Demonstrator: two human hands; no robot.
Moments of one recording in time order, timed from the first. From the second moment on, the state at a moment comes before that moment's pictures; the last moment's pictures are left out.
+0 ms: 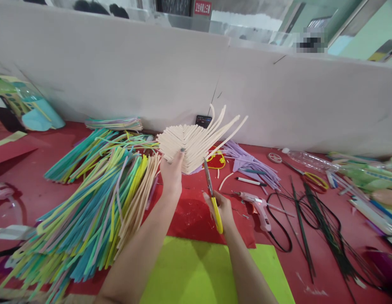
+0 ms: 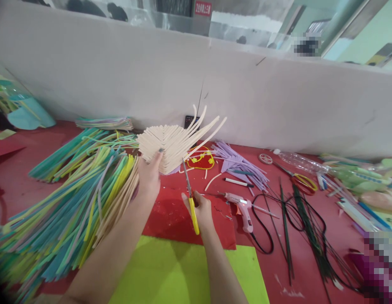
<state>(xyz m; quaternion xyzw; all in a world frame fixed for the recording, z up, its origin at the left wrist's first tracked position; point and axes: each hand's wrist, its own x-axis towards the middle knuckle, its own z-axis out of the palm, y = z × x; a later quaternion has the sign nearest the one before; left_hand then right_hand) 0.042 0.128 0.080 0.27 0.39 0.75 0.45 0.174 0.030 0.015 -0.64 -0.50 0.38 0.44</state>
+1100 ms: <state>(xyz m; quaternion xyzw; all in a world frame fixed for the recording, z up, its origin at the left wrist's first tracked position) 0.022 0.139 0.078 0.32 0.42 0.70 0.48 0.184 0.030 0.020 -0.70 -0.57 0.22 0.37</state>
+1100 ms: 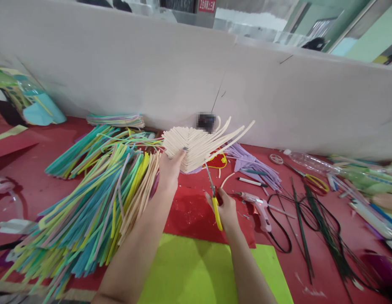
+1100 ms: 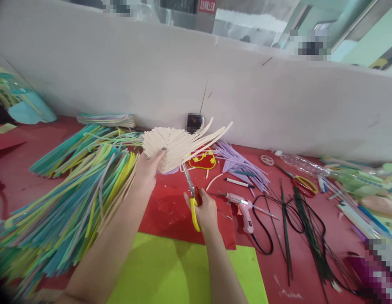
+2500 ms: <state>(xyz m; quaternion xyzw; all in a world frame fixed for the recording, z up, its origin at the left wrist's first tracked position) 0.019 0.147 0.070 0.29 0.43 0.69 0.50 0.181 0.030 0.015 -0.69 -0.58 0.21 0.38</state>
